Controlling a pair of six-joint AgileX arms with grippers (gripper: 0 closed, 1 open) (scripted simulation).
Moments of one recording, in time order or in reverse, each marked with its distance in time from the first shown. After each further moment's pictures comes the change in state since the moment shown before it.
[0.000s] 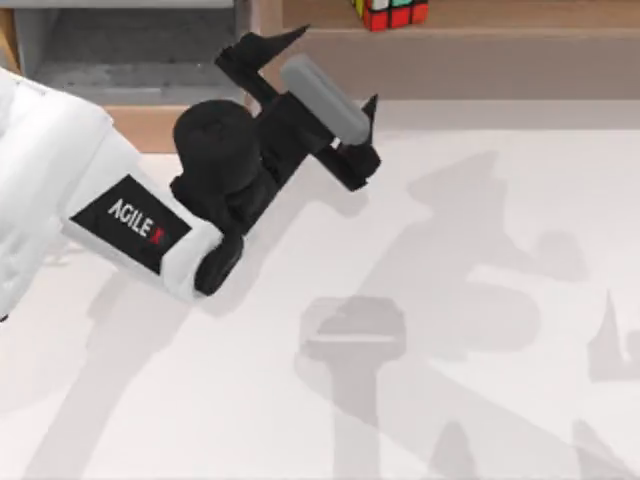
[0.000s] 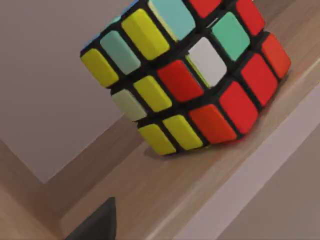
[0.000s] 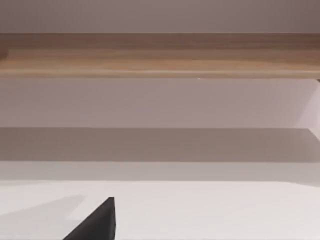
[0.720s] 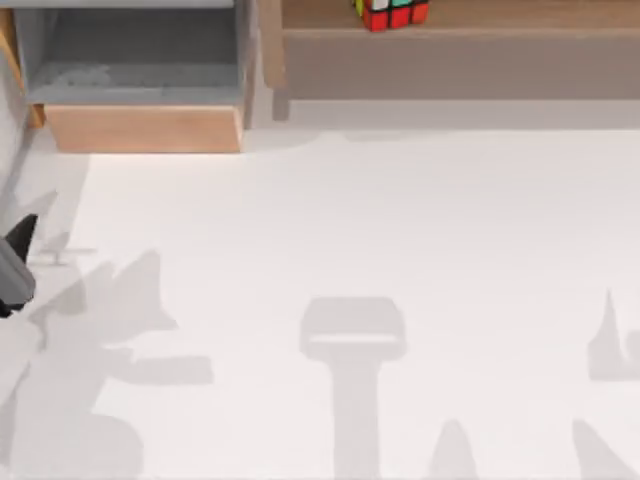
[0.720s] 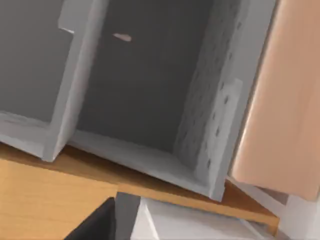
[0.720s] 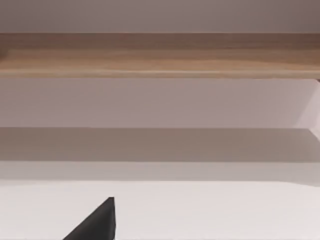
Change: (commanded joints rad) left arm 0.835 -0.269 -0.694 0.263 0.635 0.680; right arm 0.000 0.000 0.000 0.000 0.000 0.000
